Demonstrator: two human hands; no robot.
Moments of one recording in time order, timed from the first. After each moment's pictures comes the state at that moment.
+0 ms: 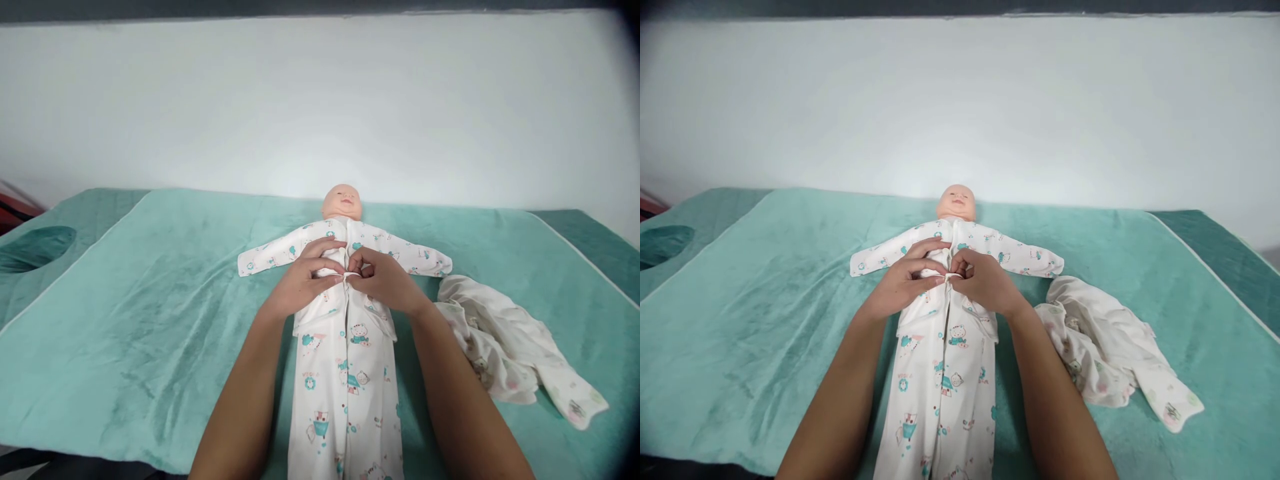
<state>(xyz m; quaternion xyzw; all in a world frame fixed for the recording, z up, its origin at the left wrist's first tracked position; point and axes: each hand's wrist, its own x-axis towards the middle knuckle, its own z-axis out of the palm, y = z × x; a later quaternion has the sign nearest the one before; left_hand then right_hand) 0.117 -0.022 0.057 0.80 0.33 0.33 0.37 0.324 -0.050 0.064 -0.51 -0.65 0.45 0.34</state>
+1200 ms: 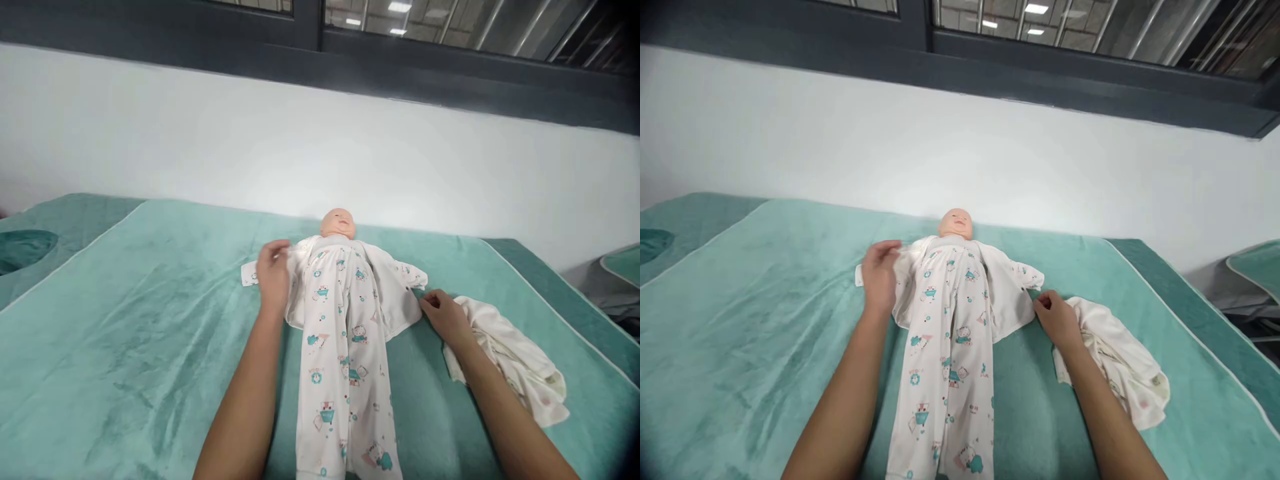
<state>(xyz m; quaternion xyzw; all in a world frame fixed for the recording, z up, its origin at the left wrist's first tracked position) 0.091 0.016 0.018 0.50 0.47 0.68 0.26 0.452 -0.114 0.004 -0.82 -0.51 0.12 0.23</state>
